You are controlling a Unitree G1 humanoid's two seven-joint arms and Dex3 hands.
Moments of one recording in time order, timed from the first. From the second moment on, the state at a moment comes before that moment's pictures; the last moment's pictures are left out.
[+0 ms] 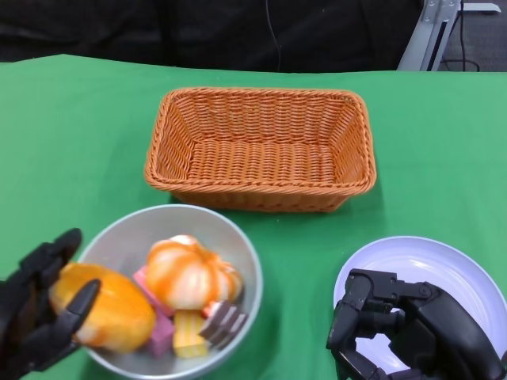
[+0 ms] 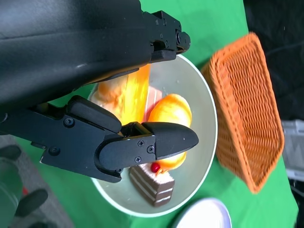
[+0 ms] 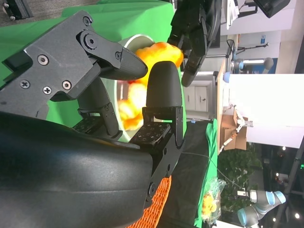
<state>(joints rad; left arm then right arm) 0.28 0.34 0.19 -0.54 -0.33 0.59 -0.26 0.25 -0.13 0.19 -0.31 0.23 -0.13 0.47</state>
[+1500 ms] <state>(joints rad) 0.28 0.26 0.06 -0.65 -0.30 0.63 -0.22 0.25 -0.13 0.19 -0.30 0.22 -0.13 0.47</state>
